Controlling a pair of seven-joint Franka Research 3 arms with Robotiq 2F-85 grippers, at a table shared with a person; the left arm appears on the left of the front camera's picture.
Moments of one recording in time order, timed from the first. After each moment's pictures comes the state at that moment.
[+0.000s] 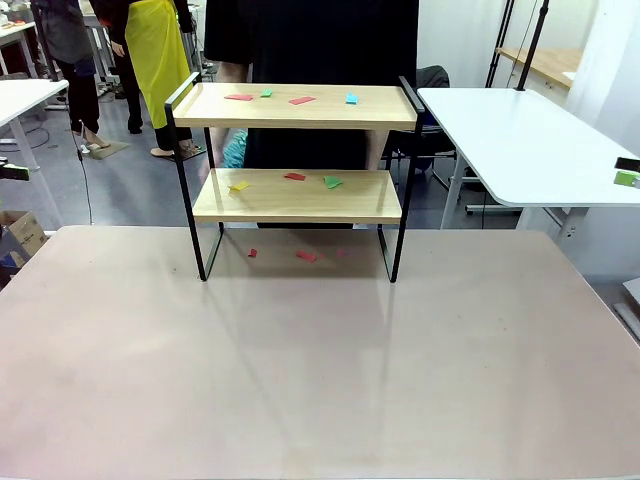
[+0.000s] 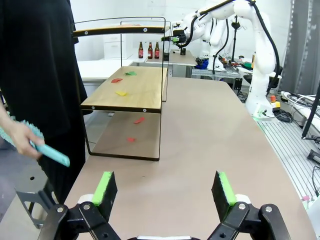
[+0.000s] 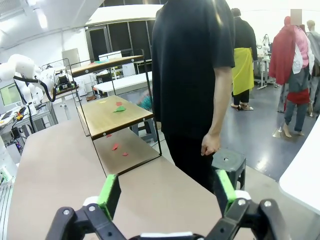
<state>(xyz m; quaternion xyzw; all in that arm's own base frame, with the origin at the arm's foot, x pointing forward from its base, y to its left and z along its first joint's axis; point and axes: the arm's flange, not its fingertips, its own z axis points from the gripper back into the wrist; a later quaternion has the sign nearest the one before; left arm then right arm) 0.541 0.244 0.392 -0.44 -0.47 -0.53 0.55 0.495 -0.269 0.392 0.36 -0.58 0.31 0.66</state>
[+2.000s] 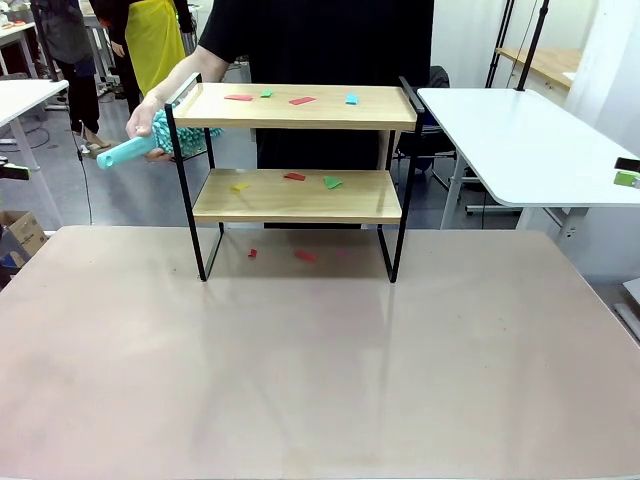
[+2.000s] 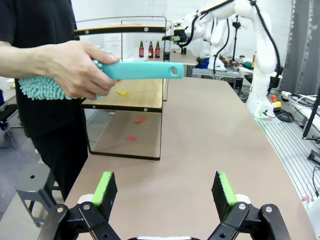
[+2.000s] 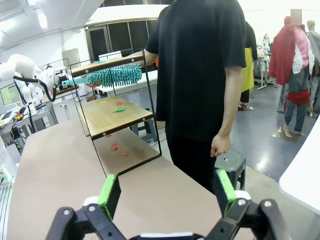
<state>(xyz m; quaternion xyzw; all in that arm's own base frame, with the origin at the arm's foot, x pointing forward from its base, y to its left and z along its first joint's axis) 0.542 0.243 0.399 -0.43 -0.47 -0.53 0.55 0.495 -0.269 0.392 0.36 -0.58 0.31 0.66</state>
